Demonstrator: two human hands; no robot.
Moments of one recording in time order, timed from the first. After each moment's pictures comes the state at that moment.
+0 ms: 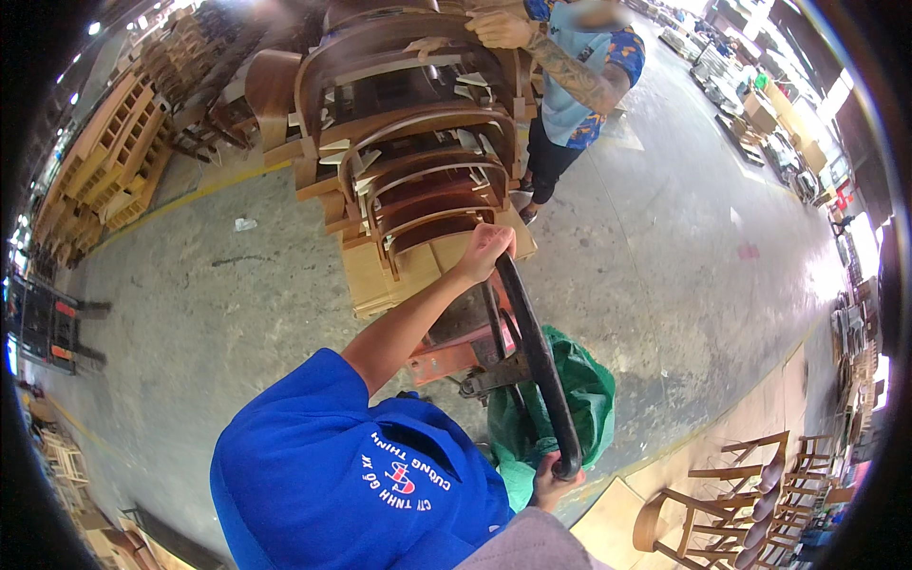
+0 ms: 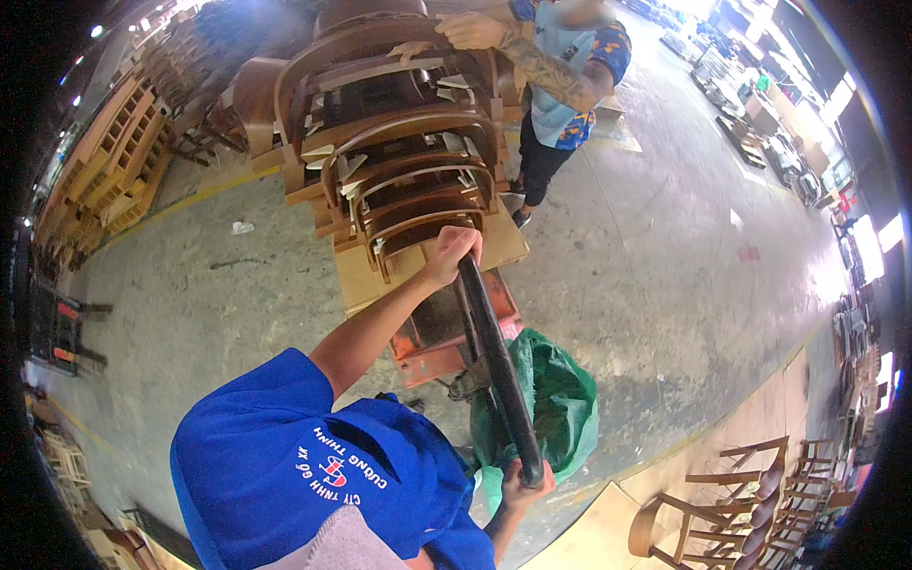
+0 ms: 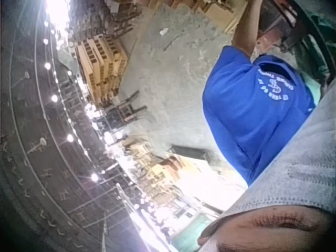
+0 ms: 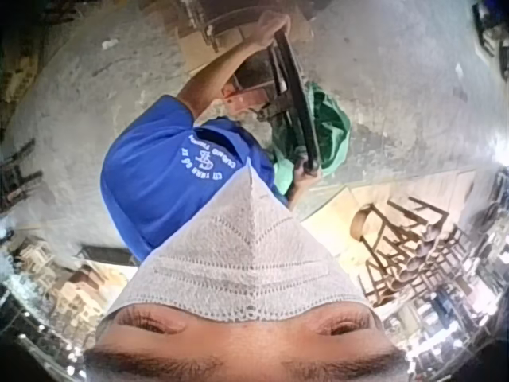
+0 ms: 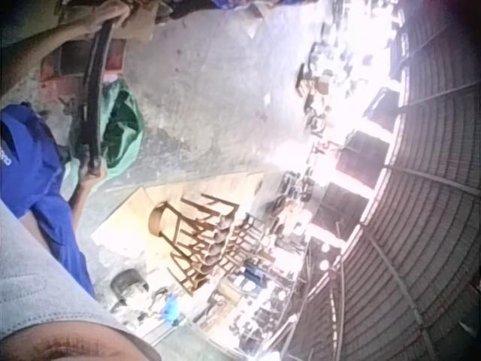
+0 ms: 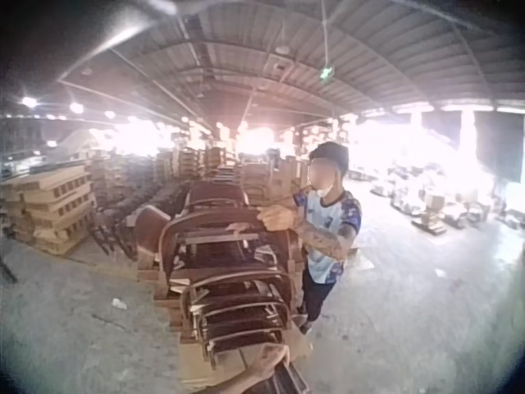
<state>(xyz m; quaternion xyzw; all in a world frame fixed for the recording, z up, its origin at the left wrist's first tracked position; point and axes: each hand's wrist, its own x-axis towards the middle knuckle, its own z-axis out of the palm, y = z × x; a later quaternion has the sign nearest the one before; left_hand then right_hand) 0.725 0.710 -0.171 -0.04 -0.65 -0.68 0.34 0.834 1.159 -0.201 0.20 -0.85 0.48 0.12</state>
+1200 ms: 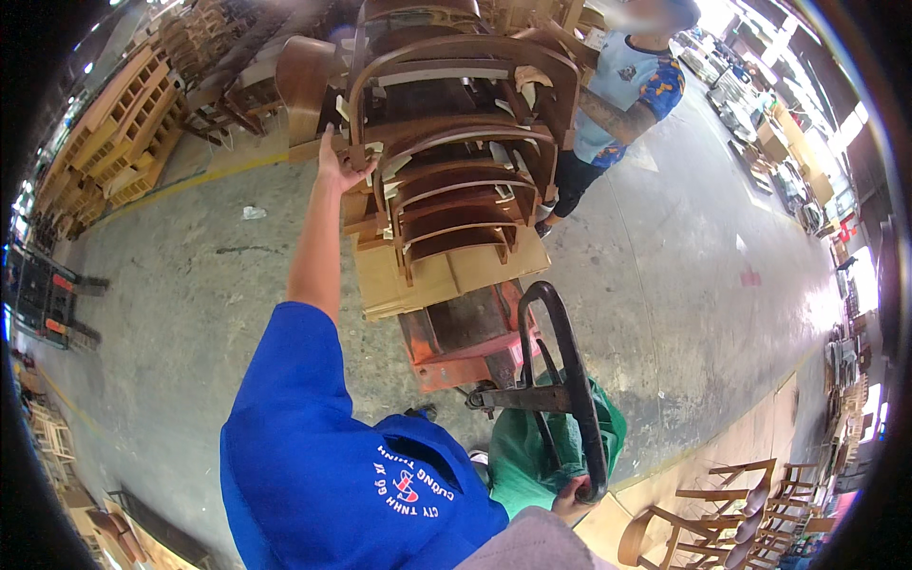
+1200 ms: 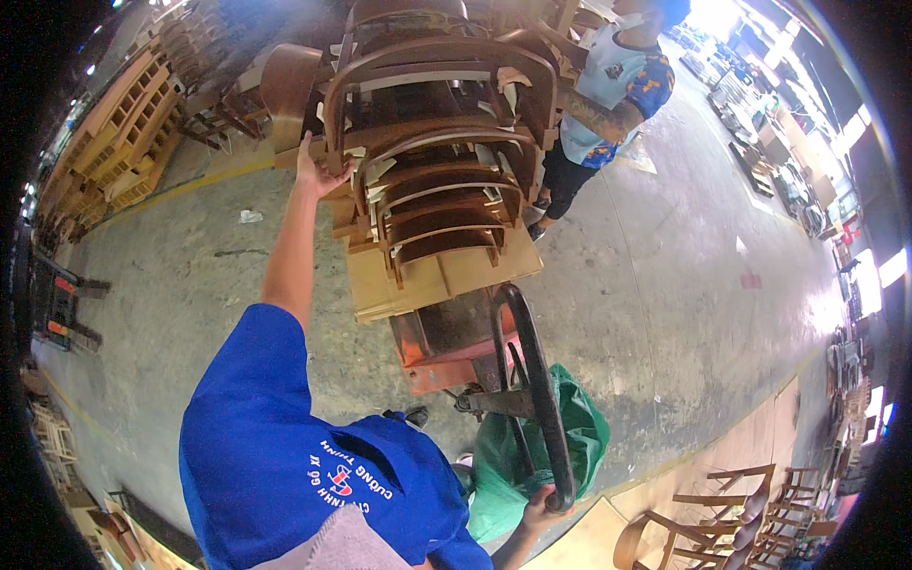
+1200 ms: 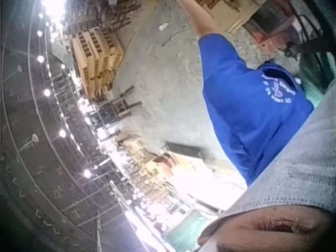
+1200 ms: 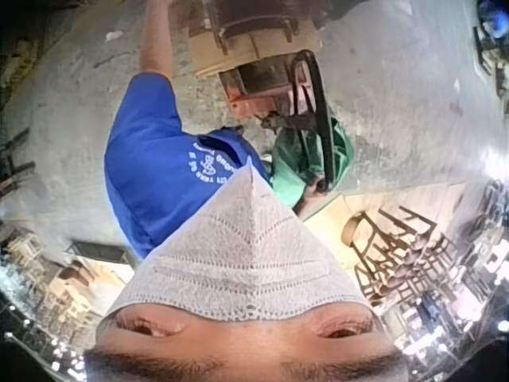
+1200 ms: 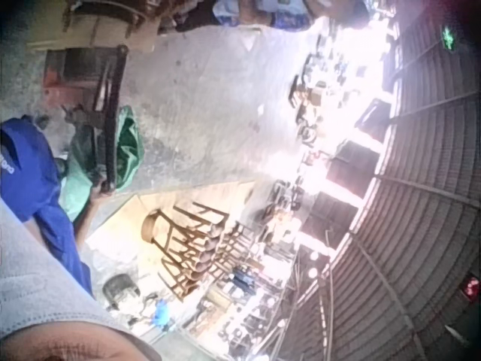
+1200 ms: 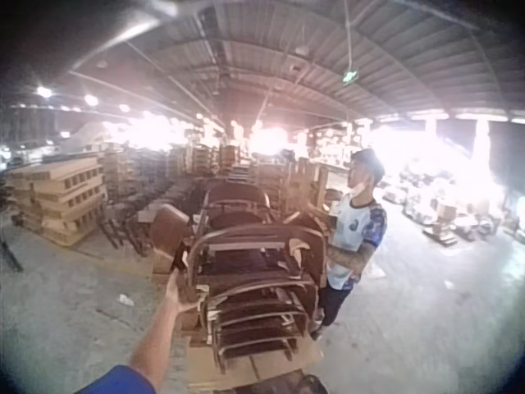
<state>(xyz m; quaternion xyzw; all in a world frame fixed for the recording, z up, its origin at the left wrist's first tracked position) 0.911 0.346 -0.123 0.36 -0.21 -0.83 0.38 0.844 1.158 -0.219 0.15 -0.82 0.53 0.17</state>
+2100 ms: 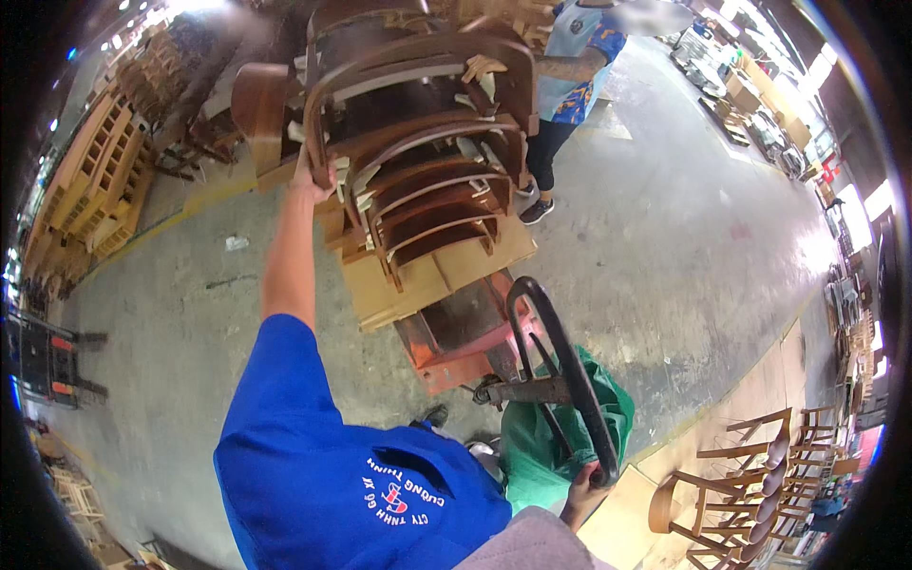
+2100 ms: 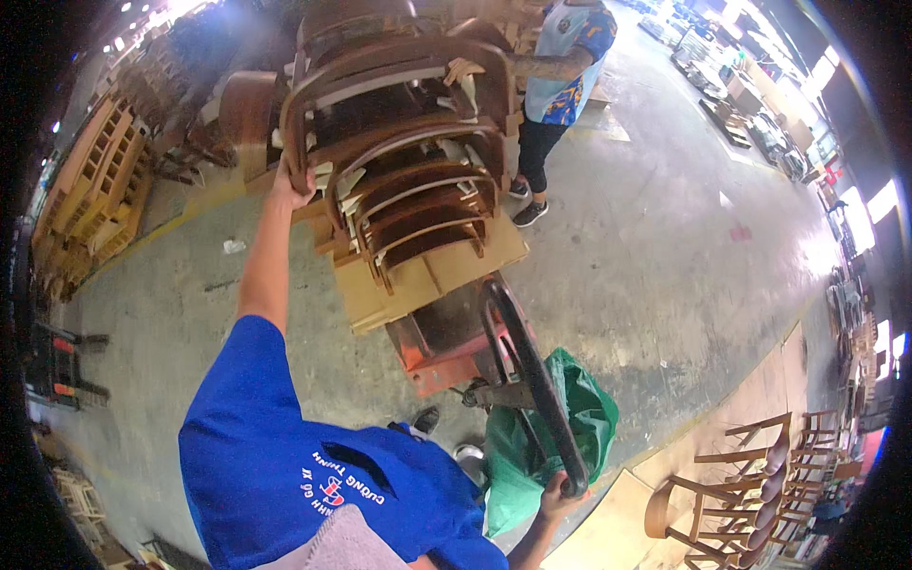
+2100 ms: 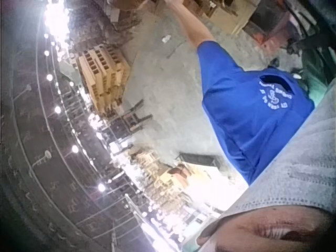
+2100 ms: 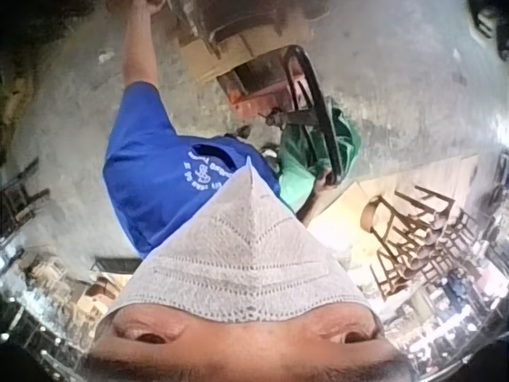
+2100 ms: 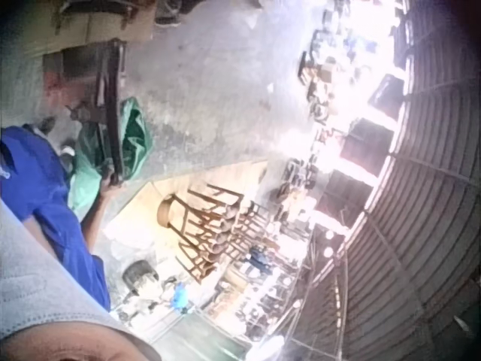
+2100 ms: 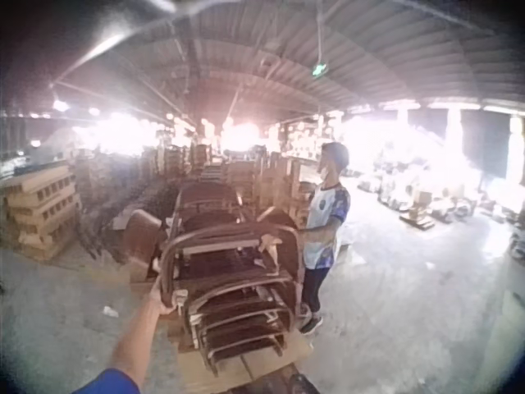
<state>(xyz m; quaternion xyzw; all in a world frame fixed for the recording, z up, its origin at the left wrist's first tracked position) 0.898 0.279 -0.153 0.28 -0.27 -0.89 0.25 0.843 1.154 -0.214 0.15 -0.84 0.49 0.19</state>
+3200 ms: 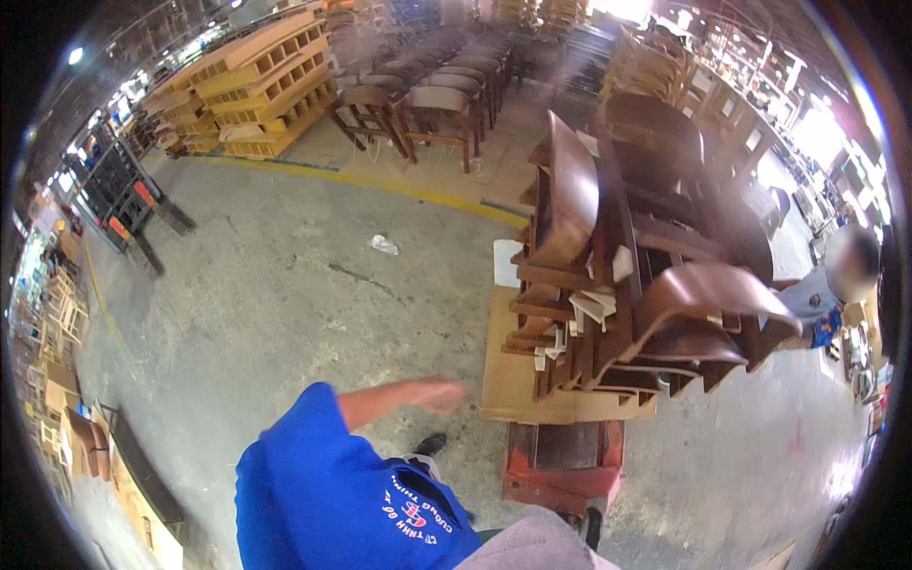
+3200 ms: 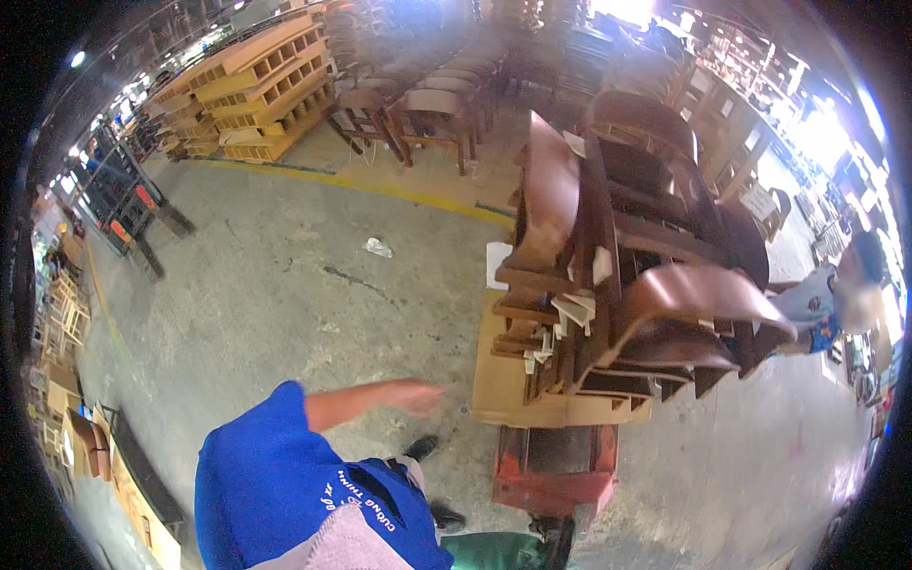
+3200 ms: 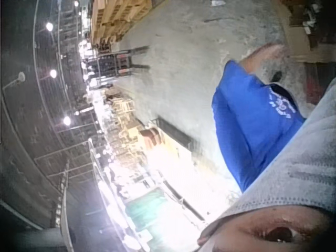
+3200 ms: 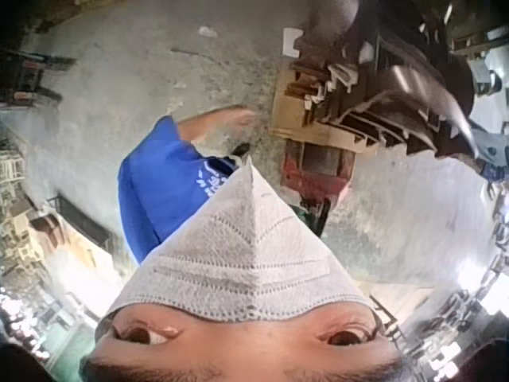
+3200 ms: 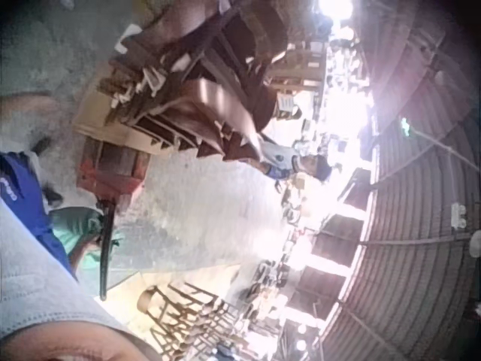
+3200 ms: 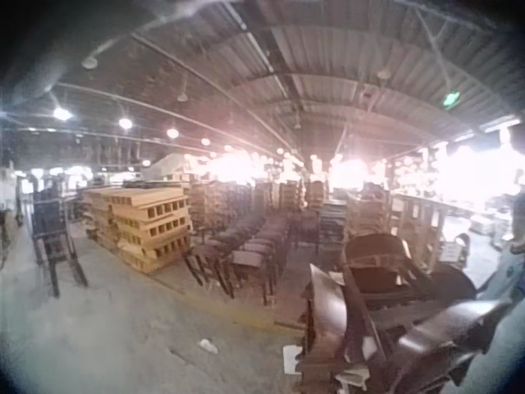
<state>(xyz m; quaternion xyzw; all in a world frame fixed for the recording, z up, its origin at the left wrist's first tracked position) 1.290 0.314 -0.320 0.45 -0.37 -0.81 -0.08 1.088 0.755 -0.424 0.07 -0.93 0.35 -0.10</state>
